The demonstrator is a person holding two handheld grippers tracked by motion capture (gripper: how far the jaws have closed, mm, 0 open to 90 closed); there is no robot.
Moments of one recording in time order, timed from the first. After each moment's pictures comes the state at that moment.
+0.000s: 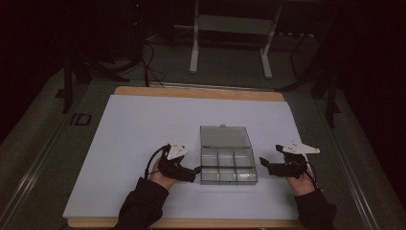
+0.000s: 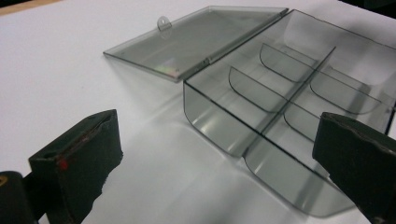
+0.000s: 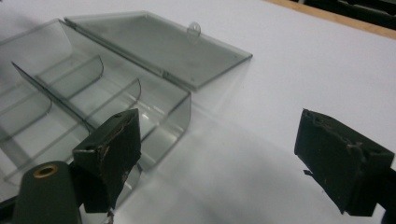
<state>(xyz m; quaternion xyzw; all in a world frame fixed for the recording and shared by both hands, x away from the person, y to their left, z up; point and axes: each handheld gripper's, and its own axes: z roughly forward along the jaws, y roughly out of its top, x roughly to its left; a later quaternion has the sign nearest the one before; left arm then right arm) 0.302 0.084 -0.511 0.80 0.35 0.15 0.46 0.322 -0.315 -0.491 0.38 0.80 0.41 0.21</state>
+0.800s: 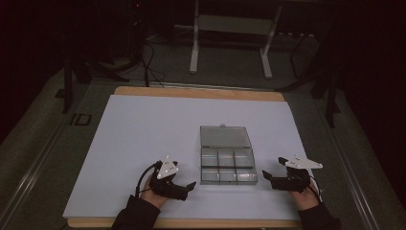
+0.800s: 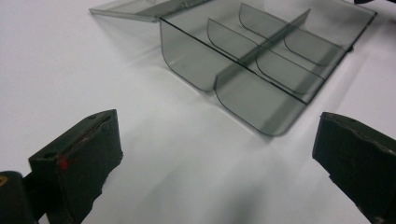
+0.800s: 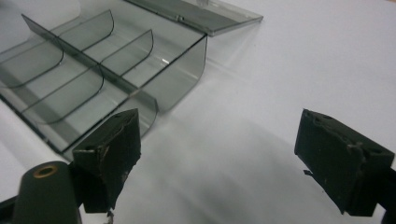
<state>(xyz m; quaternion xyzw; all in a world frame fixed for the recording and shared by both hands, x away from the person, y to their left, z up) 0.256 0.101 -0.530 0.81 0.35 0.14 0.46 0.290 -0.326 -0.513 0.38 0.80 0.40 0.21</state>
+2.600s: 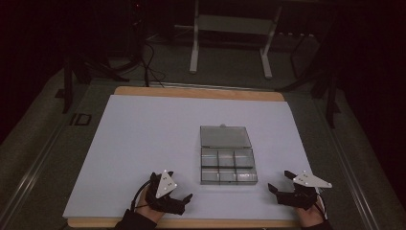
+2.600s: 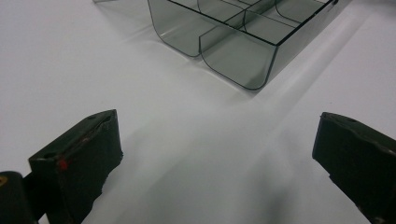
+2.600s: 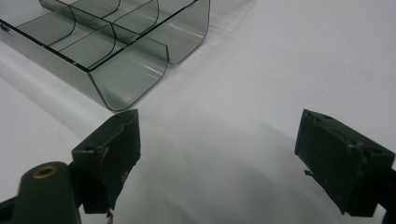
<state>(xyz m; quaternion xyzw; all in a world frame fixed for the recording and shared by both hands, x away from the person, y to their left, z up) 0.221 0.104 -0.538 0.82 0.34 0.19 0.43 0.250 -0.343 -0.534 0.40 0.79 0.42 0.22</state>
